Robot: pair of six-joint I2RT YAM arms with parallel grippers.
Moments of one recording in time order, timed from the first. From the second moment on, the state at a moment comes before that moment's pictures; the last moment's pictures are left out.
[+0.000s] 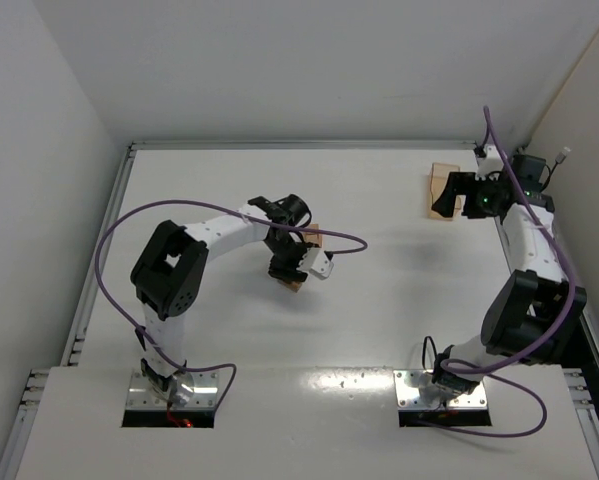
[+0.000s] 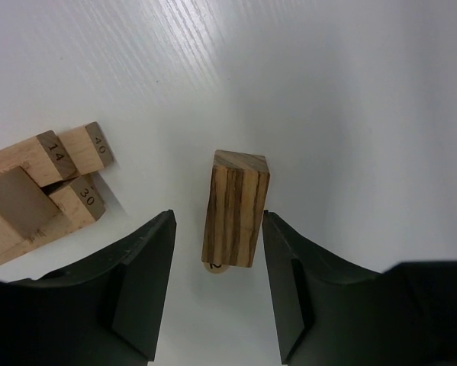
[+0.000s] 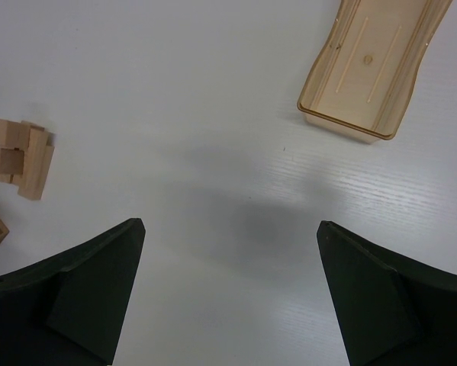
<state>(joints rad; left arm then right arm) -0.65 1.93 1.41 -0.86 0.45 1.28 -0.37 1.51 1.19 -0.50 -0.56 -0.22</state>
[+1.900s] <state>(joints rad) -0.64 1.96 1.46 -0.86 0.46 1.05 -0.38 1.55 1.20 -0.49 -0.58 -0.17</state>
